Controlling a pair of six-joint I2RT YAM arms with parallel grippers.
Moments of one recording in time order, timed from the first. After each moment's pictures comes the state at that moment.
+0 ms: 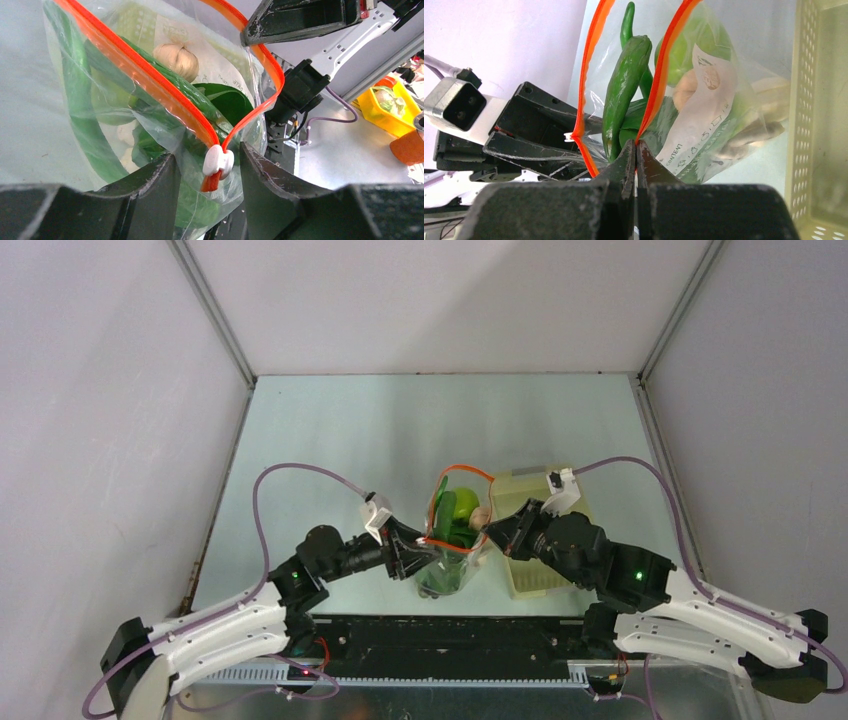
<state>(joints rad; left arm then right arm) -0.92 0.70 0.32 0.37 0.30 -0.40 1.15 0.69 0.79 -0.47 0.43 1.03</state>
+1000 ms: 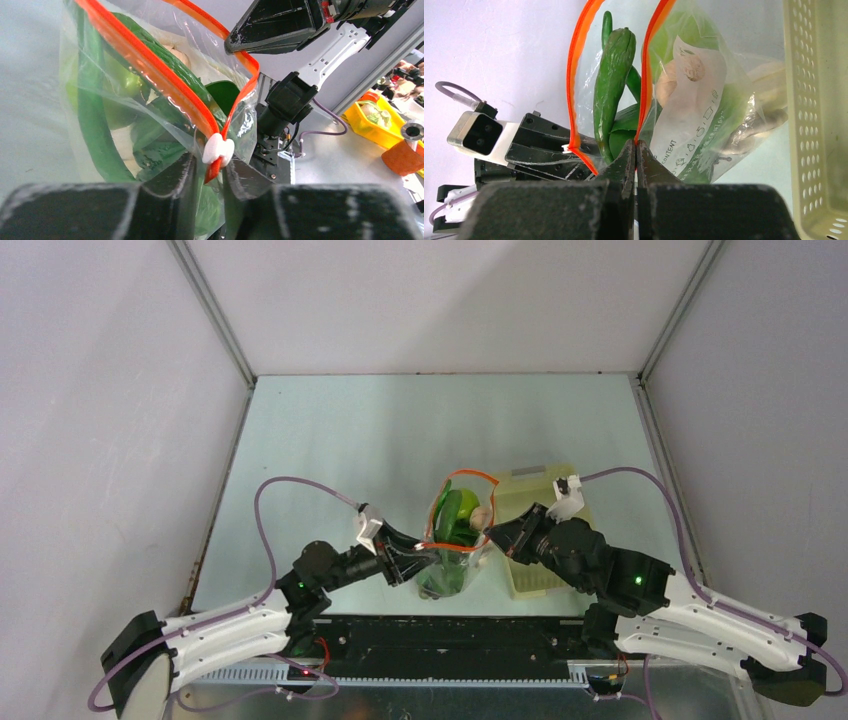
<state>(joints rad) -0.94 0.72 0.14 0.71 0.27 -0.45 1.15 0.64 0.72 -0.46 0.46 1.17</state>
